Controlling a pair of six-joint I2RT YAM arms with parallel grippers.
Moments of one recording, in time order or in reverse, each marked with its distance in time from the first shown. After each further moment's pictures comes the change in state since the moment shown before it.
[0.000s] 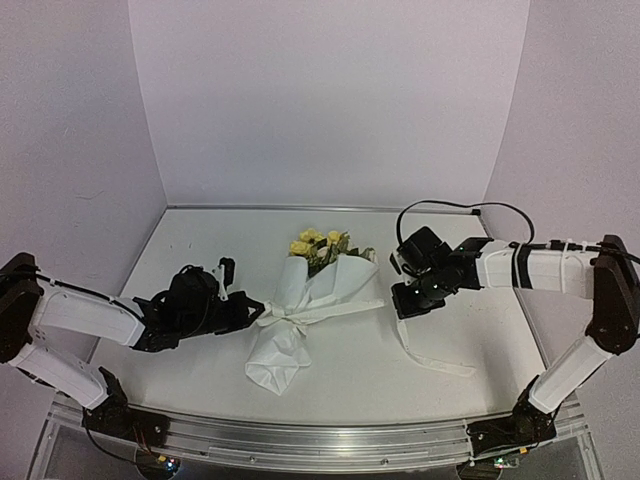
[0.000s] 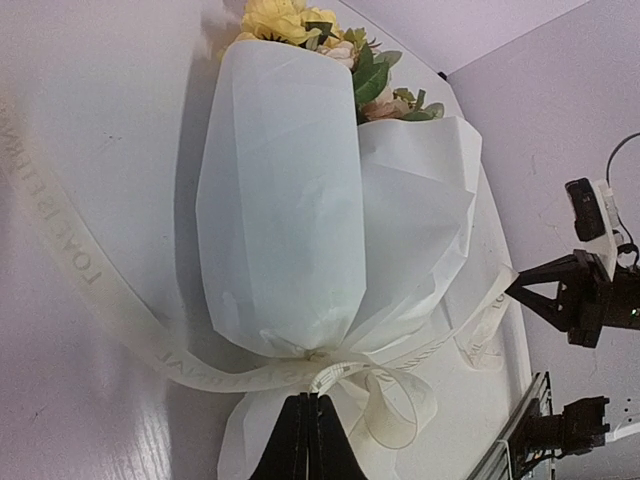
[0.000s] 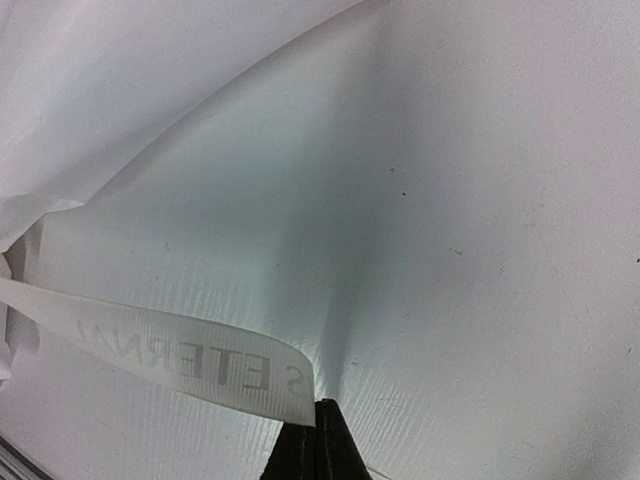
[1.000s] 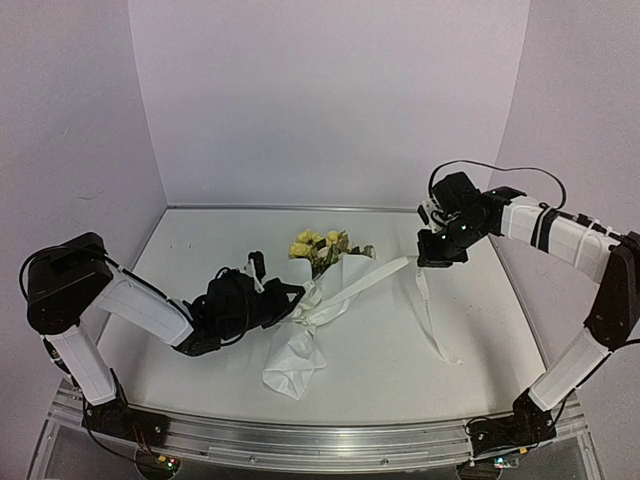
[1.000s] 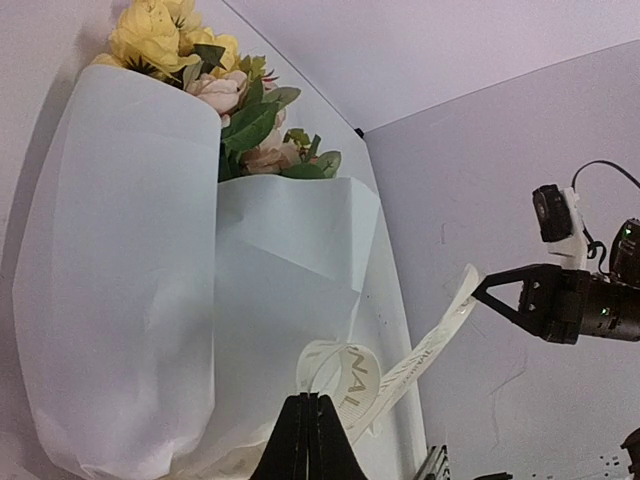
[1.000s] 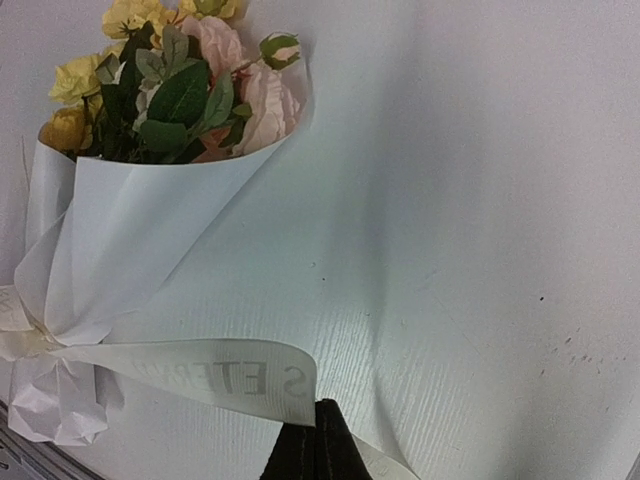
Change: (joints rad) left arm -0.117 0.358 0.170 0.429 -0.113 -0.240; right arm -0.231 0.009 0.299 -0.227 -0.130 -0.073
